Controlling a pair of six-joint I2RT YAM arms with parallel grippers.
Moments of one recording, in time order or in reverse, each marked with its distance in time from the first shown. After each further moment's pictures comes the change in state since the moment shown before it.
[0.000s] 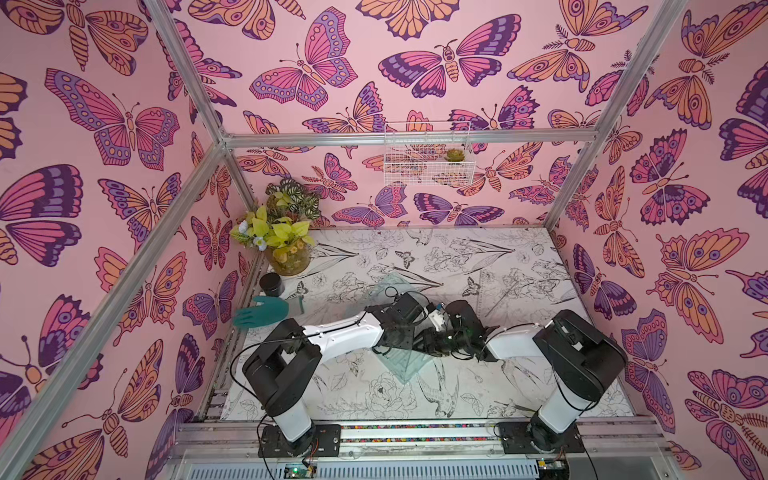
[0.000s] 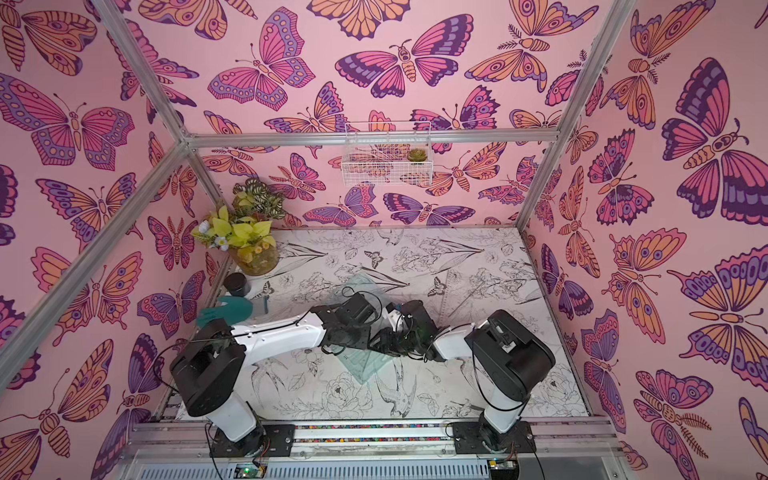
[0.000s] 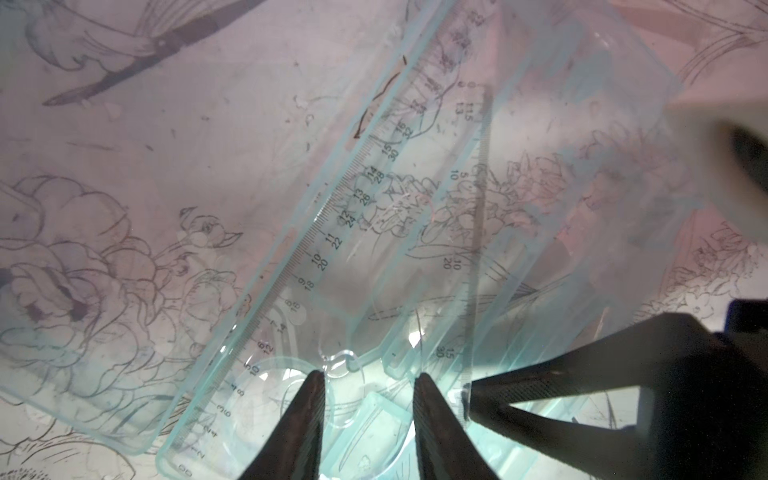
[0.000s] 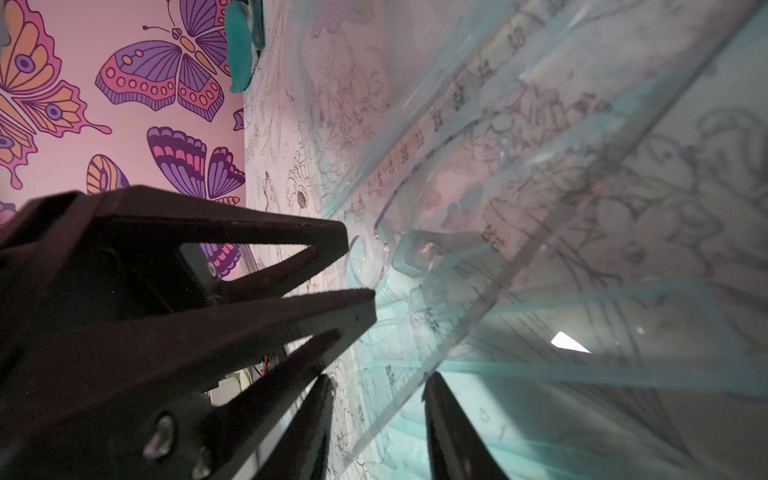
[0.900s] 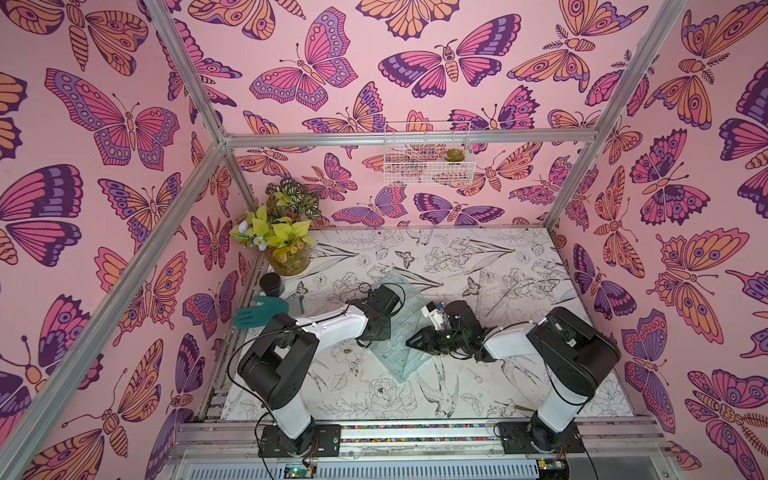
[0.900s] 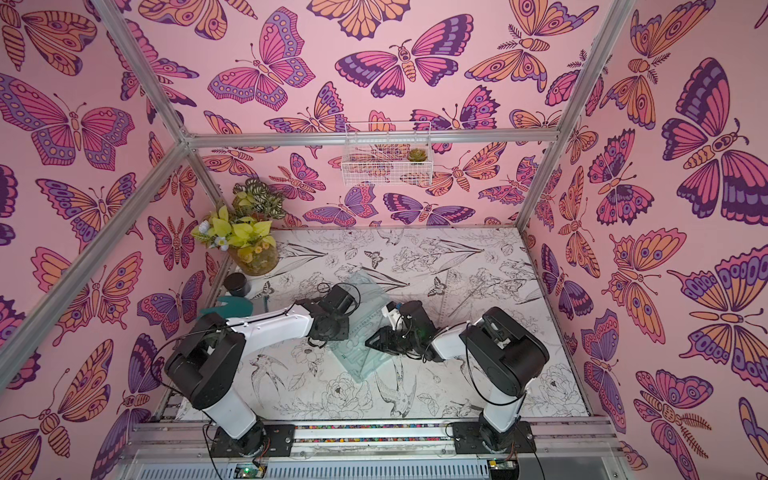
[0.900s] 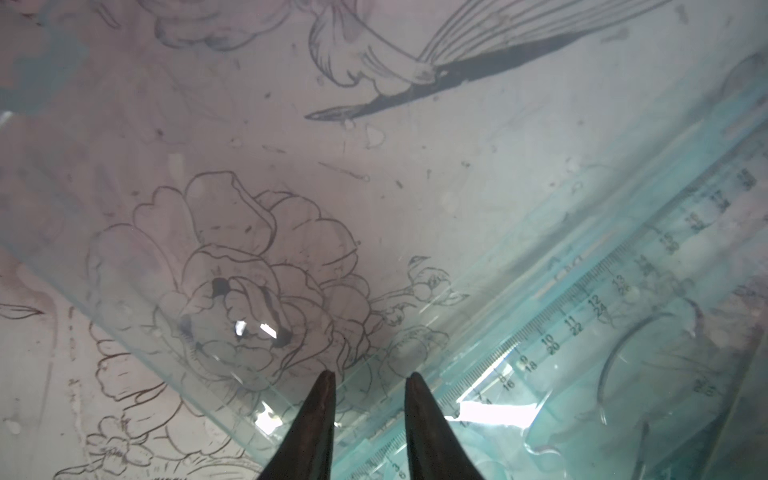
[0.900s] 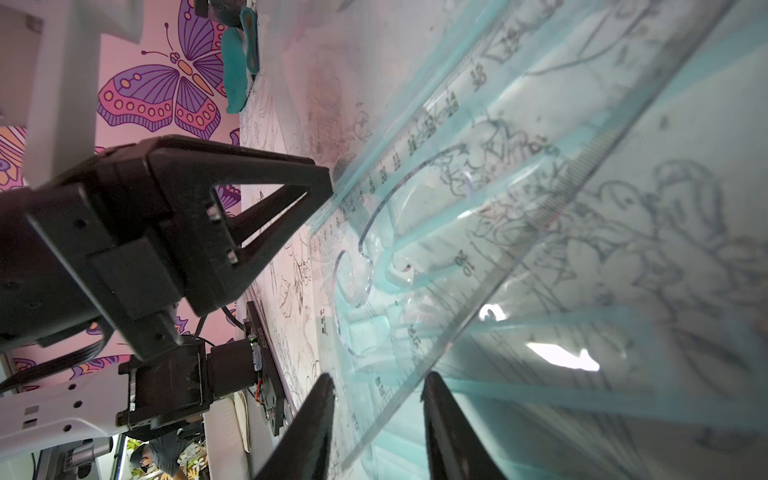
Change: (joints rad) left arm 0.190 0.018 -0.060 0.004 -0.050 0.002; right arm 0.001 0.032 0.001 0.054 0.033 0.014
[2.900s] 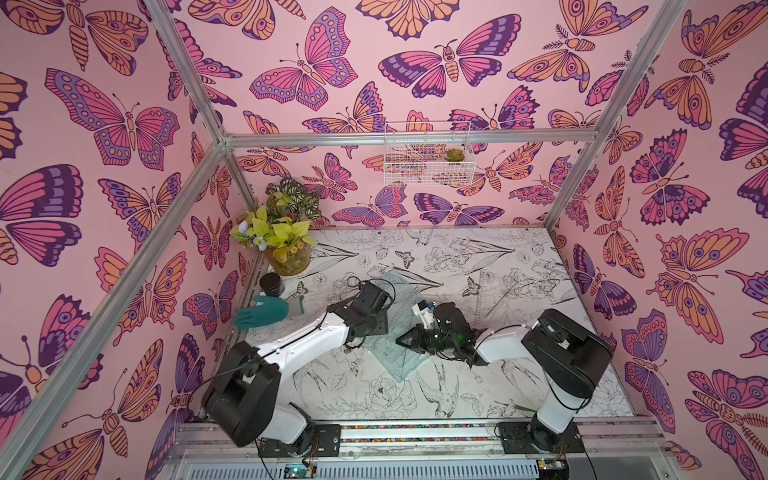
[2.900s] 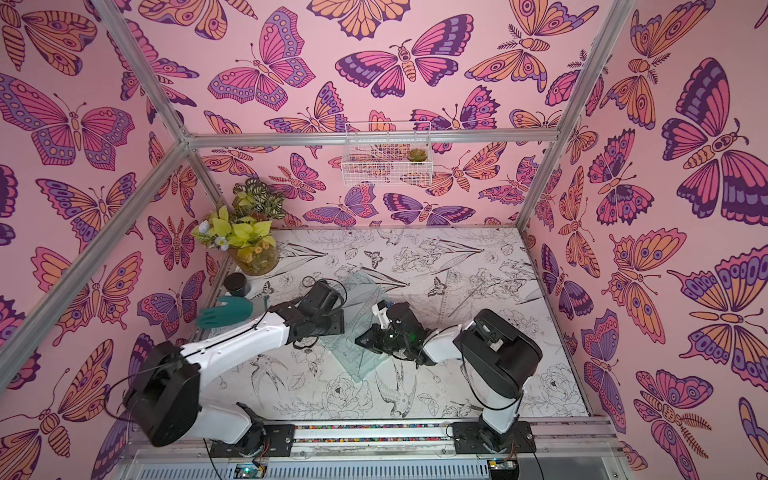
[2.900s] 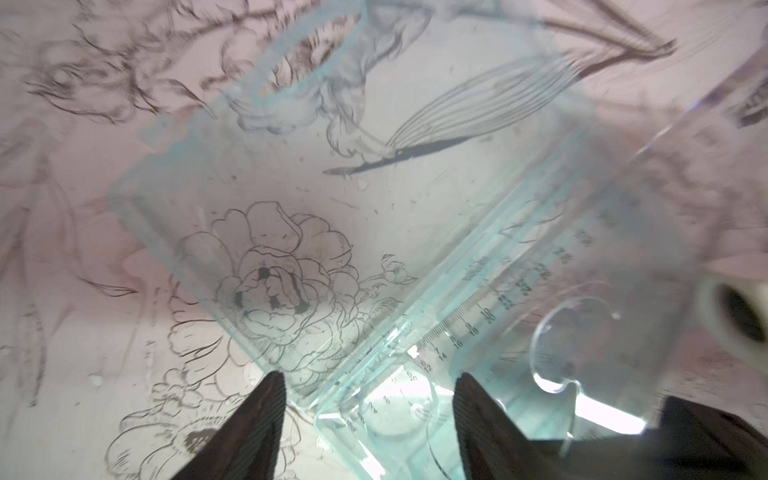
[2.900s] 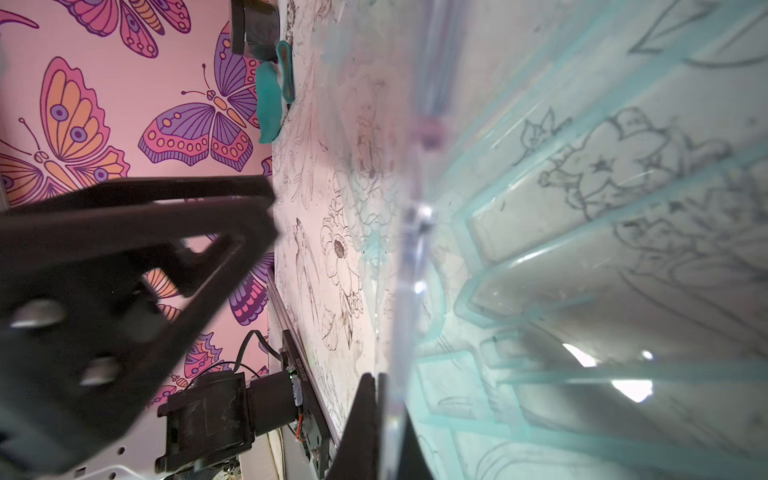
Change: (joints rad) left arm 0.016 -0.328 -0.059 -0.006 -0.021 0.014; right arm 0.108 -0.018 0.047 0.057 0.122 0.179
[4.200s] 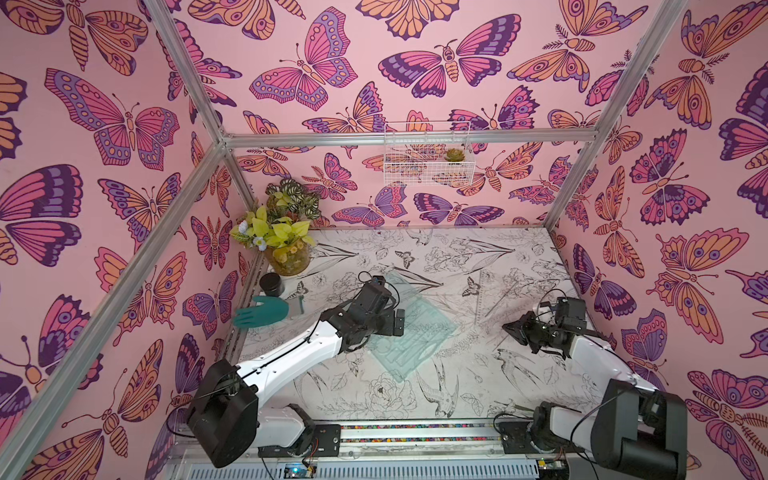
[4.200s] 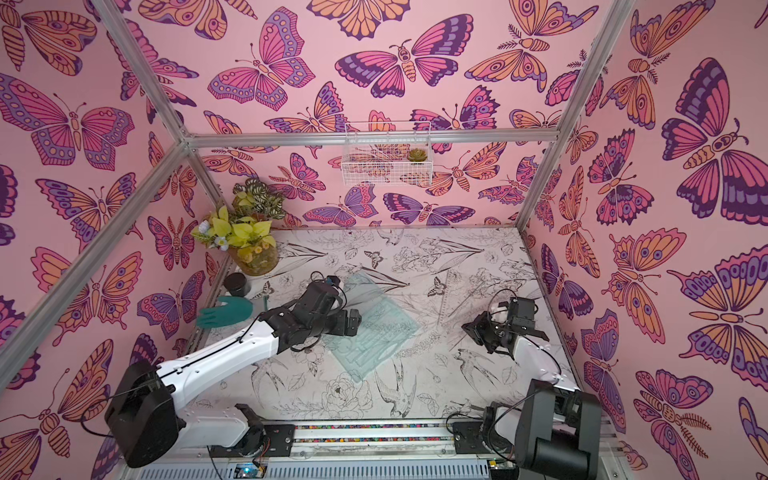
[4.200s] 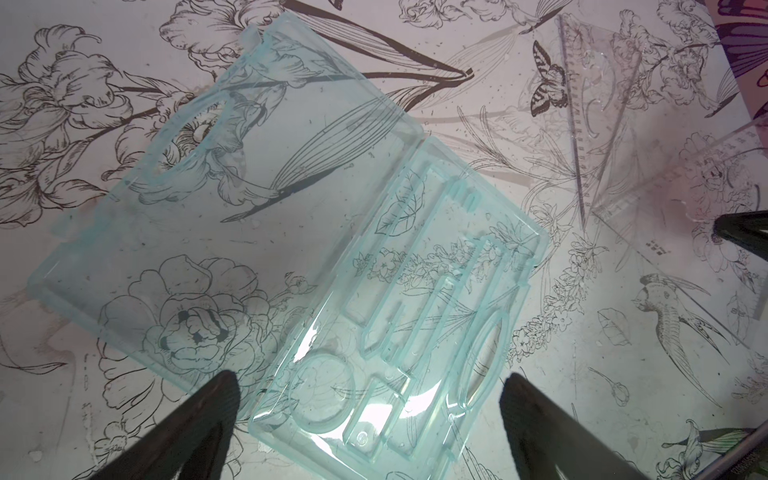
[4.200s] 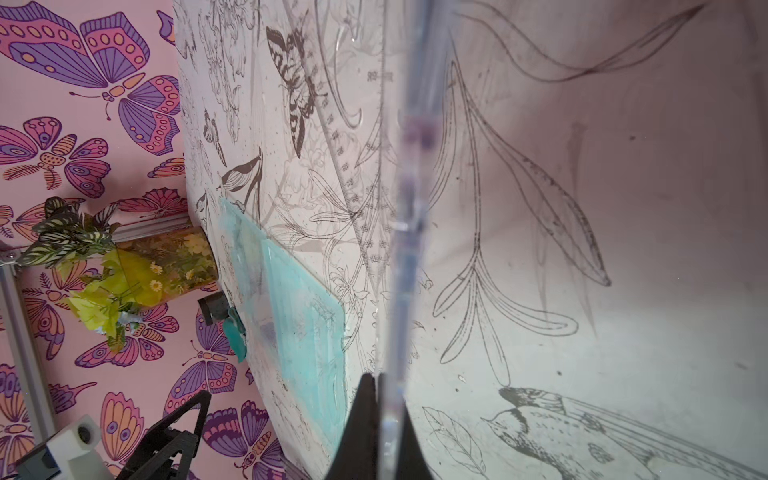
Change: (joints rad) left arm -0.069 -0.034 -0.001 0.086 0.118 0.114; right arm -1.066 -0.511 -0.119 -0.901 -0.195 -0.370
